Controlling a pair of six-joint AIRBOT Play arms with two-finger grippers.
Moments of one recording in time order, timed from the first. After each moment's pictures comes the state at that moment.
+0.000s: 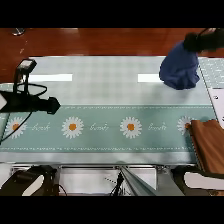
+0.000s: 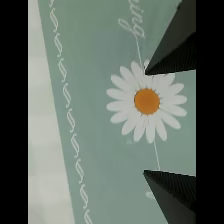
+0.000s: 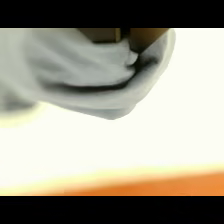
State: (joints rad) left arm -0.16 -0.78 0.85 1.45 -1.17 -1.54; right arm -0.10 -1.44 1.74 -1.22 1.04 1.46
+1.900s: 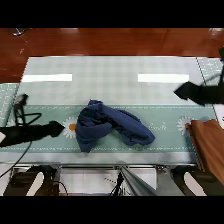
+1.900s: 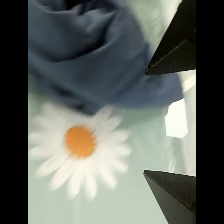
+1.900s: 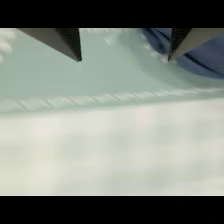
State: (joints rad) left arm 0.07 -0.52 0.42 1.06 -1.22 -1.52; right arm -0.14 -0.79 0.87 -1.23 1.15 1.65
